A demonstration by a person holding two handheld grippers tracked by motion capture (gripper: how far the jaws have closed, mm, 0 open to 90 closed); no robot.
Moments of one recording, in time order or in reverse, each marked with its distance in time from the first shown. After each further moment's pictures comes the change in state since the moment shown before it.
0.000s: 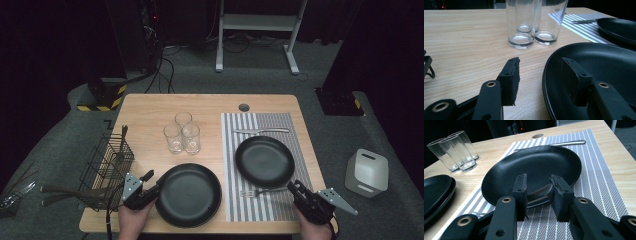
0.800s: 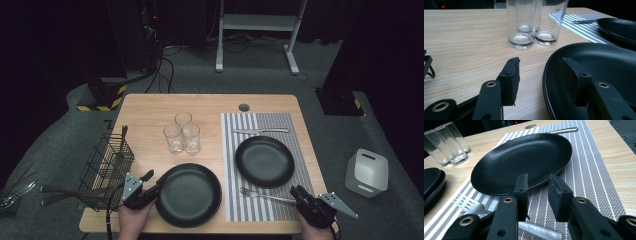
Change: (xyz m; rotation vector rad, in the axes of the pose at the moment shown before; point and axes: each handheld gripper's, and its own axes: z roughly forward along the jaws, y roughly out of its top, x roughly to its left) left arm 0.000 0.000 0.000 0.000 0.001 -0.002; right arm -0.011 -0.015 -0.002 0.039 -0.033 0.026
